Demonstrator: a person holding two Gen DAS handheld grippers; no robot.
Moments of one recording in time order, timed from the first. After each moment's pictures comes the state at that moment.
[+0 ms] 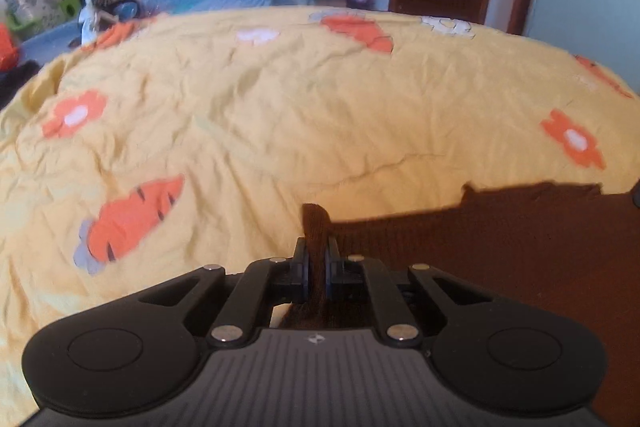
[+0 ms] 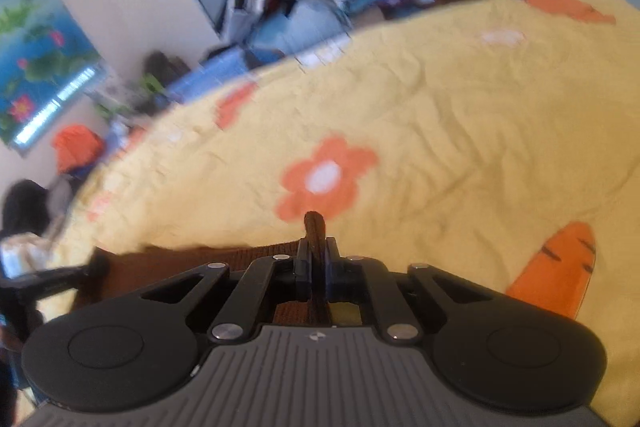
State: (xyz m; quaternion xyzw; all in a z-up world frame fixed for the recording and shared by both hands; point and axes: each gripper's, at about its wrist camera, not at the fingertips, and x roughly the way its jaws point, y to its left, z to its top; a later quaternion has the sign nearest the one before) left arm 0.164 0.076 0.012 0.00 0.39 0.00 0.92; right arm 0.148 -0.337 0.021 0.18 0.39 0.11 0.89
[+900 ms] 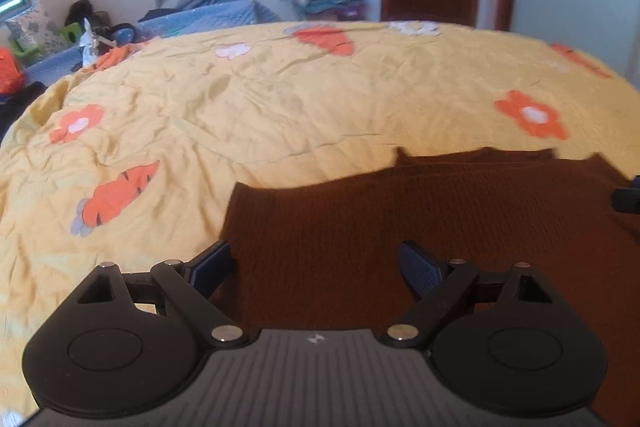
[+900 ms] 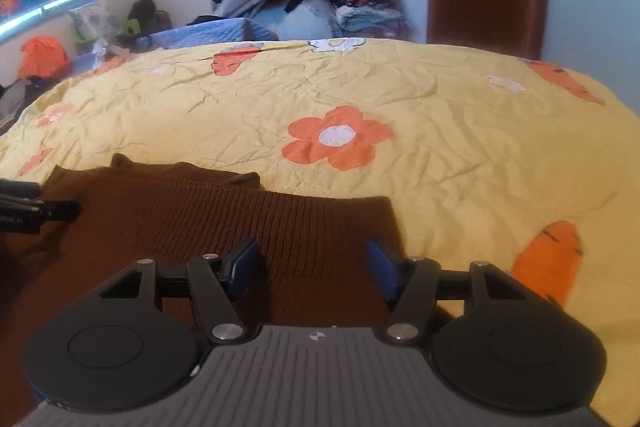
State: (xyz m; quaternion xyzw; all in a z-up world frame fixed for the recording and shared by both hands) left arm 0.102 0.029 0.022 0.02 0.36 -0.02 0.93; right arm 0.078 -0.261 0.035 0.03 0.34 0.07 0.94
